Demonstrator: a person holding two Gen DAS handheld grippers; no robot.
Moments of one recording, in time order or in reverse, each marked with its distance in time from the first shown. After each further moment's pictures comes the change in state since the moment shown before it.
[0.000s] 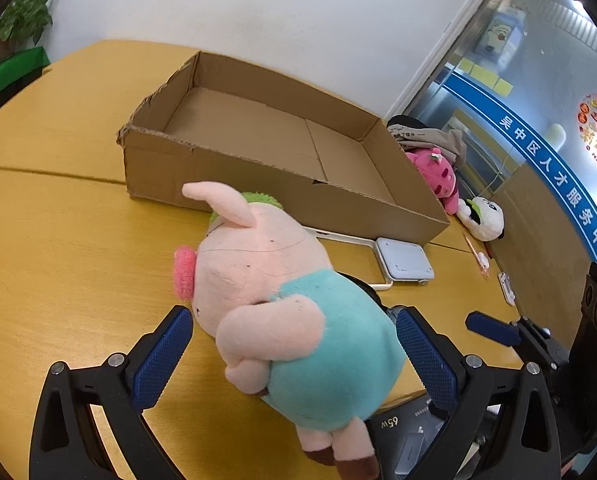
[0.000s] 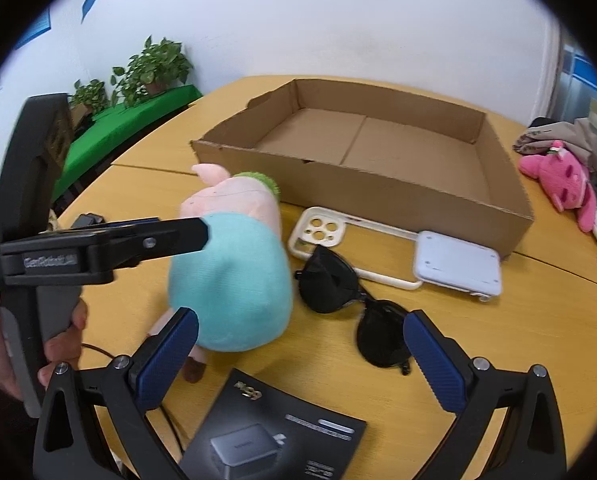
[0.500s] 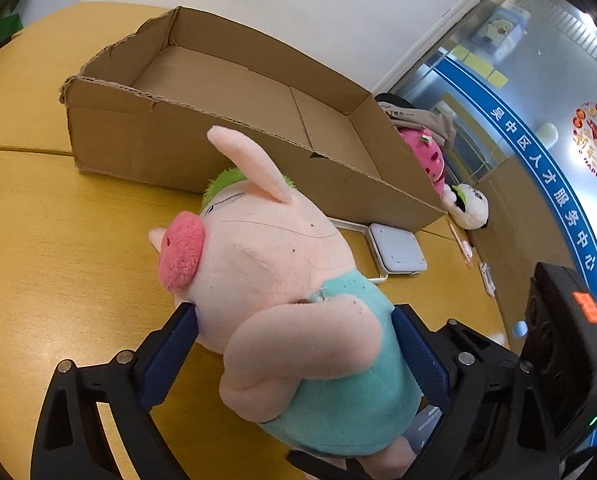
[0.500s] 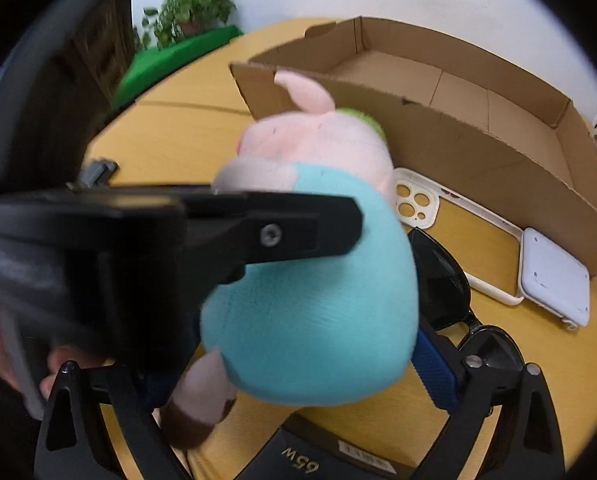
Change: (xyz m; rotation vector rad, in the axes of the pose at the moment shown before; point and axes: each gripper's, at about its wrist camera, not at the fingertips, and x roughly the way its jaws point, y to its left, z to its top) left arm 0.045 0.009 0.008 -0.013 0.111 -0.117; right arm 0.089 0.037 0.003 -0.129 0.214 0.043
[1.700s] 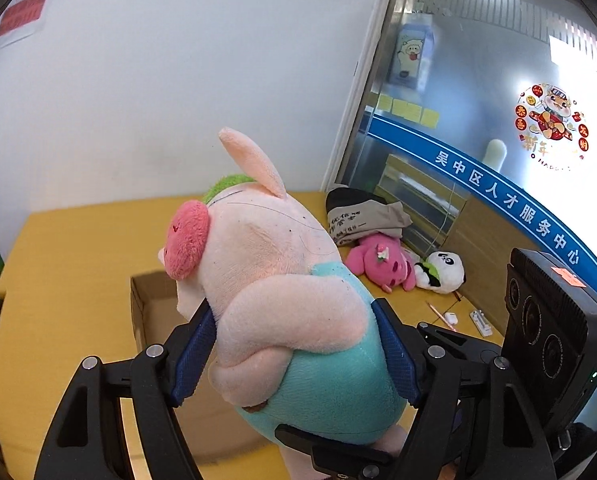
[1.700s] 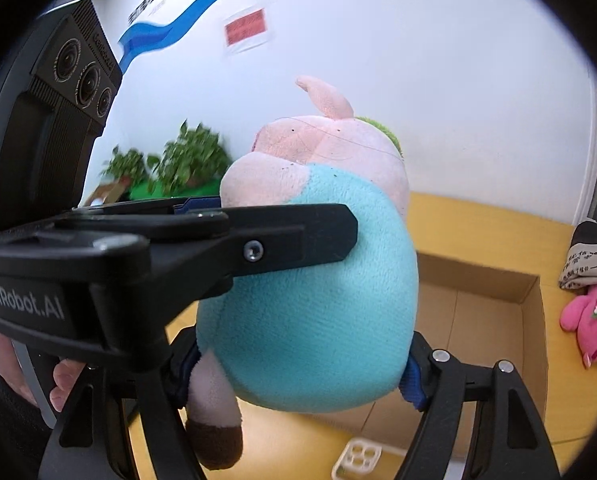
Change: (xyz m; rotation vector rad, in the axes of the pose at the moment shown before) left arm -0.137 -0.109 0.253 0.409 -0.237 0.028; right arm -0.169 -0.041 0.201 0.114 -0.502 0.045
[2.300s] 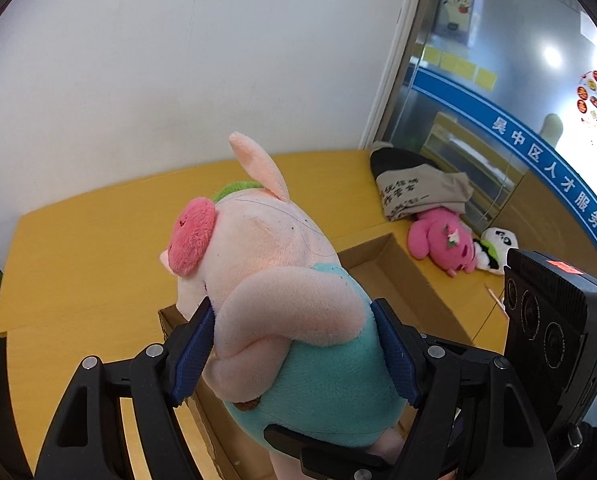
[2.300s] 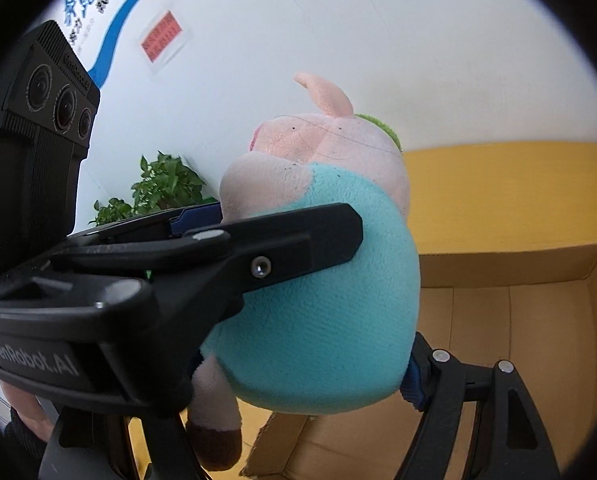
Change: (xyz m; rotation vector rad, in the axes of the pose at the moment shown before) left arm 0.147 0.123 0.049 0.017 0.223 0.043; right arm 0.138 -0.077 0.025 0.296 0.120 0.075
